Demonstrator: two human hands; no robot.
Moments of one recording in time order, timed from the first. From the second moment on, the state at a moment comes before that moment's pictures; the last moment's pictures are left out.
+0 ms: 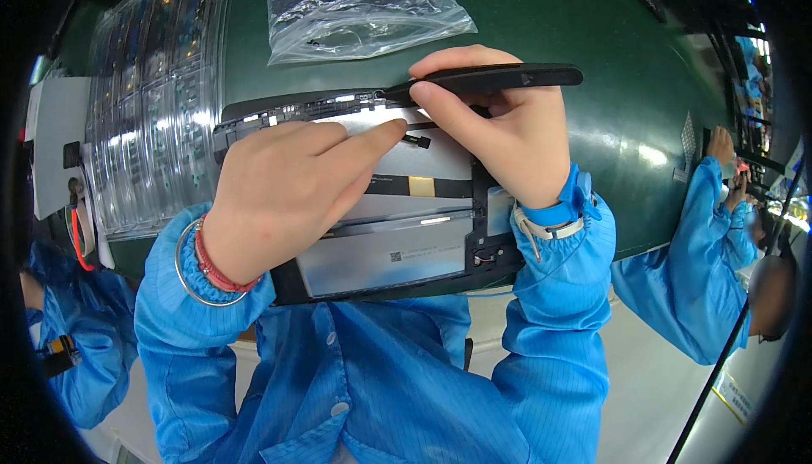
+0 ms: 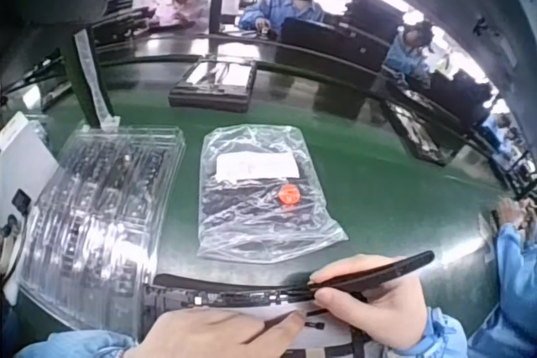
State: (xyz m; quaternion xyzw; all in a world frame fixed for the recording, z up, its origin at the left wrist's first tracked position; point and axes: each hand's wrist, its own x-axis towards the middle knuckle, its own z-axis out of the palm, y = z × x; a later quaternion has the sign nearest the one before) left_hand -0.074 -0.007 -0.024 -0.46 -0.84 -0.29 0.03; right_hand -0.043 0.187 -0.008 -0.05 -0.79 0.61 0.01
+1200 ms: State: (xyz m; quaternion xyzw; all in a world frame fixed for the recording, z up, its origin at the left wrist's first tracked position) left_hand 0.053 -0.346 -0.068 -0.04 -0.14 -0.98 0.14; right_hand -0.006 -0.235 -0.027 0.56 -0.63 0.47 0.26
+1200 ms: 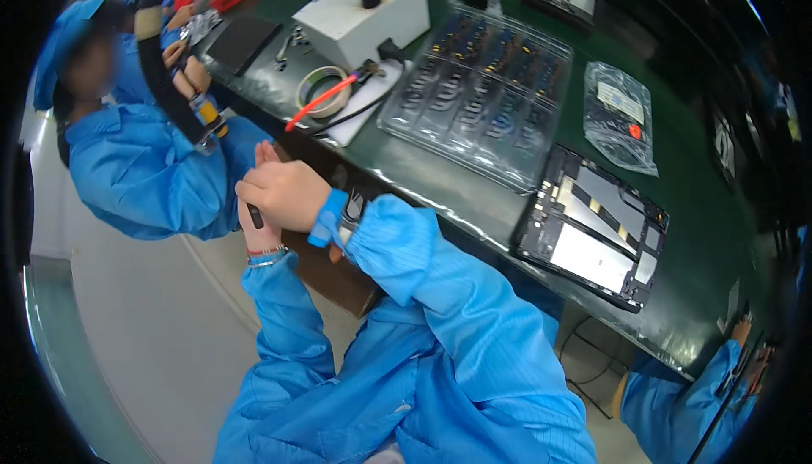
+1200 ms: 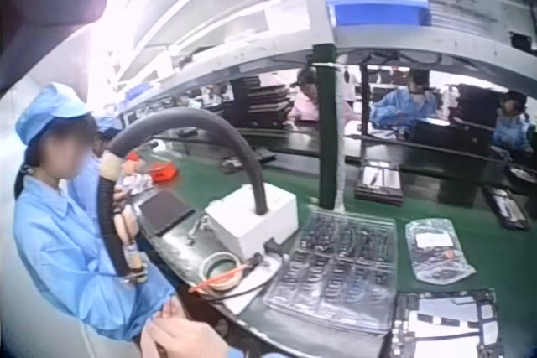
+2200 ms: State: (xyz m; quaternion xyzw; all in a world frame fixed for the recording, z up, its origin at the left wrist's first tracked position) left_hand 0.068 -0.250 -0.007 0.02 -0.47 -0.87 0.13; right_hand 0.026 -0.116 0.017 0.15 -0.35 0.92 -0.11
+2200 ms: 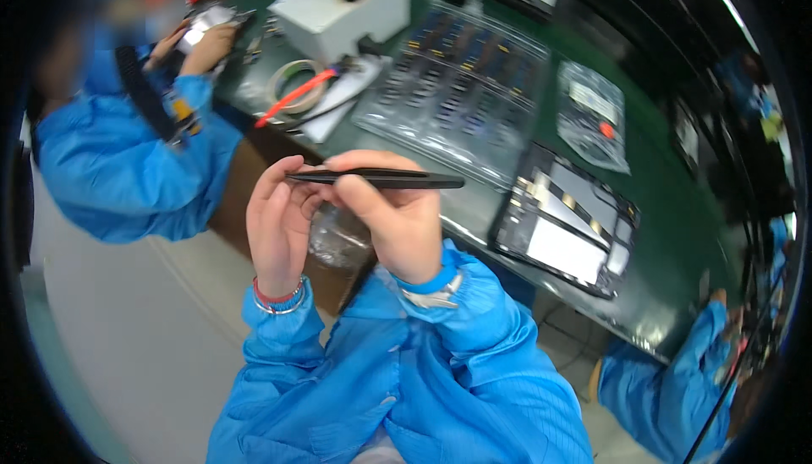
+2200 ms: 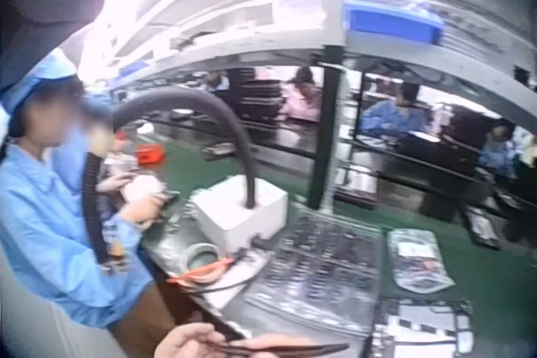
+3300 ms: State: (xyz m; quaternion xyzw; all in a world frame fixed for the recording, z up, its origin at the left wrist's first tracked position) left_hand -0.086 0.009 -0.008 -0.13 -0.52 -0.80 -0.26; right_hand -0.034 0.178 -0.005 0.06 -0.53 0.84 0.09
